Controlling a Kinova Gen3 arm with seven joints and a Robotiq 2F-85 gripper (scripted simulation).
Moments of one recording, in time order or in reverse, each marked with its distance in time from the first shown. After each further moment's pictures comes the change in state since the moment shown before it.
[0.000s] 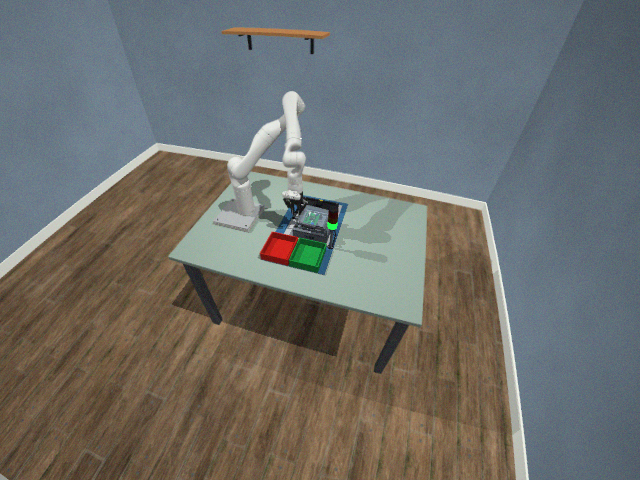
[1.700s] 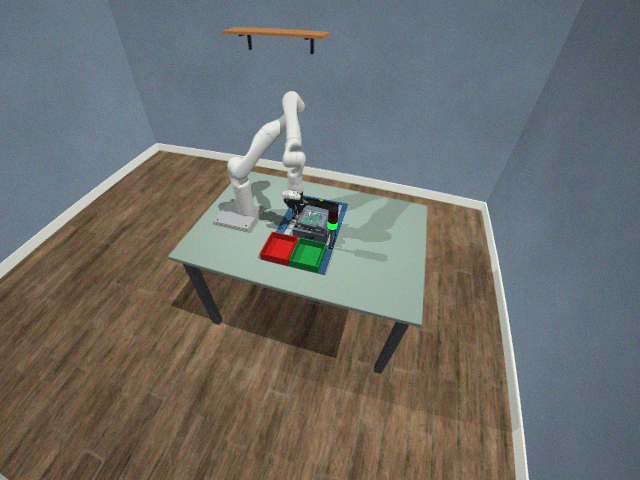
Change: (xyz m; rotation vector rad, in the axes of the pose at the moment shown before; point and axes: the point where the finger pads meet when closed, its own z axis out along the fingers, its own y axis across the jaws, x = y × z) arm 0.000 0.000 0.000 0.000 0.000 0.000
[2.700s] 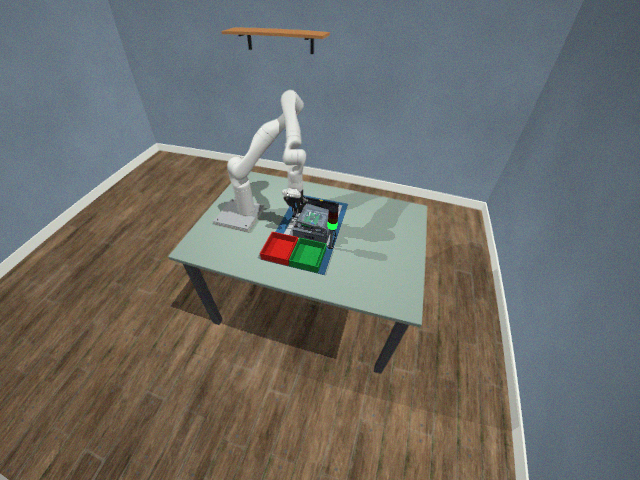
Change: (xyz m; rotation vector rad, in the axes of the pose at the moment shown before) arm 0.000 -0.001 -0.012 -0.004 0.001 0.000
